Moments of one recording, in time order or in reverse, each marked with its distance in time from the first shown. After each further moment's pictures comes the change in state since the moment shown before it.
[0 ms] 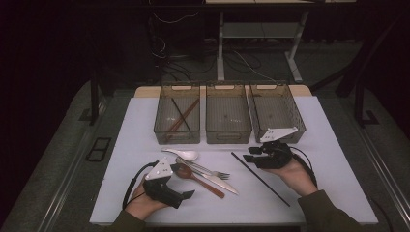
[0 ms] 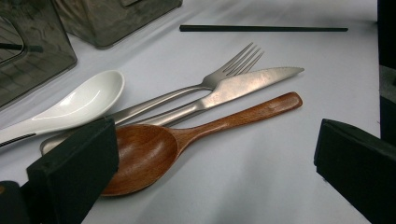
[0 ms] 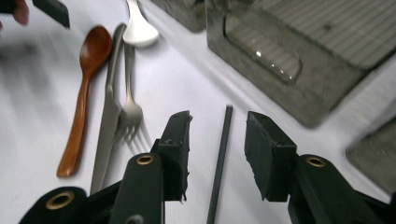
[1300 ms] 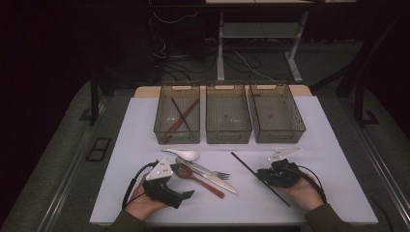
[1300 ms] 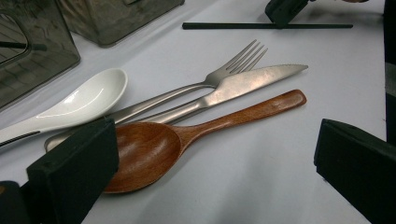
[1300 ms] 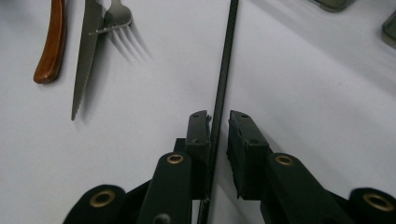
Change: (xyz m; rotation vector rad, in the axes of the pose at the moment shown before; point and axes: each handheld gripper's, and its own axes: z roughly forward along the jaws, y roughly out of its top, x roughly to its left) left arm 0.000 -0.001 0.000 0.007 0.011 0.006; right arm 0.003 -0.059 0.002 0.128 -0.010 0.040
